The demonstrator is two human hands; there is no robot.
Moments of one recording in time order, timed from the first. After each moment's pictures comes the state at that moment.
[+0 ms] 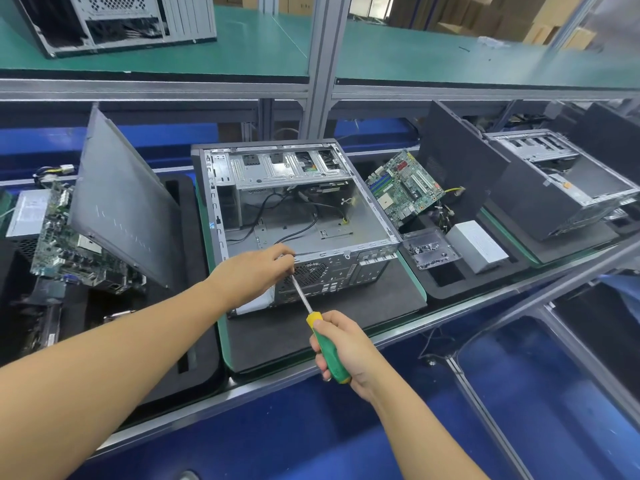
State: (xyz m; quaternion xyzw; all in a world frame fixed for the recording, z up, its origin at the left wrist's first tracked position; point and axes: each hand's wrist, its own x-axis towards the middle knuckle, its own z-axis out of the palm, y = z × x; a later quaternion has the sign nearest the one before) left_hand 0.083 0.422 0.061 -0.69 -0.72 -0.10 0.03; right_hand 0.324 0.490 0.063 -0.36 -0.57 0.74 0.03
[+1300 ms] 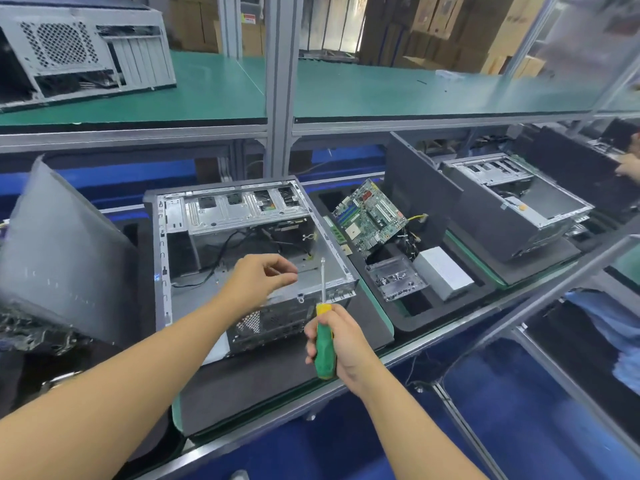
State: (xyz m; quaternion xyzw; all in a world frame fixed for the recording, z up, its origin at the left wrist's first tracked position) left_hand 0.129 0.521 0.124 -0.41 -0.76 -0.45 -0.24; right_hand 0.320 0.580 0.094 -0.33 -0.49 0.79 0.16
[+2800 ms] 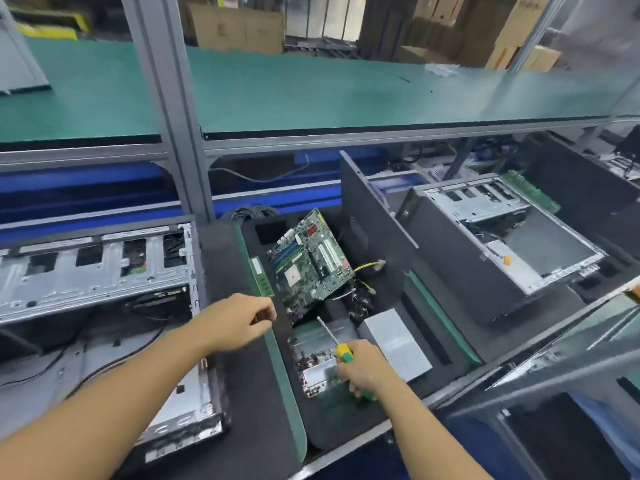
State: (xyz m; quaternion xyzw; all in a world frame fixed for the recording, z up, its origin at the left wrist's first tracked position) left_hand 0.137 0.782 0.091 -0.57 -0.77 -0.13 -0.24; right_hand 0.376 0.933 0.038 -0.47 -0.78 0.41 -0.11
